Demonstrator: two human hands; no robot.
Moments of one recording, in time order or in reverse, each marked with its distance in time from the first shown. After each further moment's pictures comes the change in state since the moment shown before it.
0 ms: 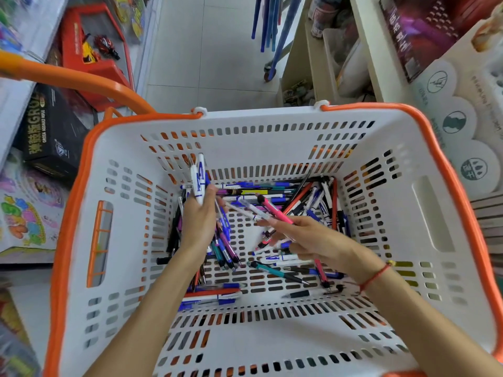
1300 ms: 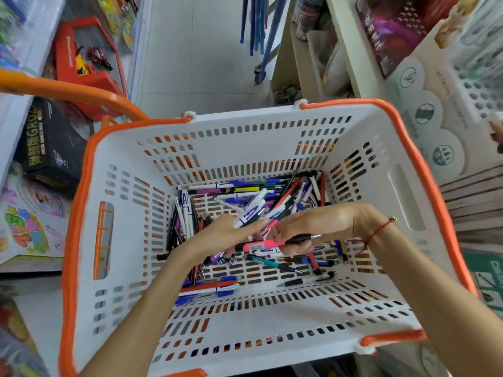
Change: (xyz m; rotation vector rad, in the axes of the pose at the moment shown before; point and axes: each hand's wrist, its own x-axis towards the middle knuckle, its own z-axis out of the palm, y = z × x) left_hand -0.028 0.016 0.004 0.580 -0.752 -0.125; right_hand -0.023 -0.029 -0.027 -0.363 -0.585 0.072
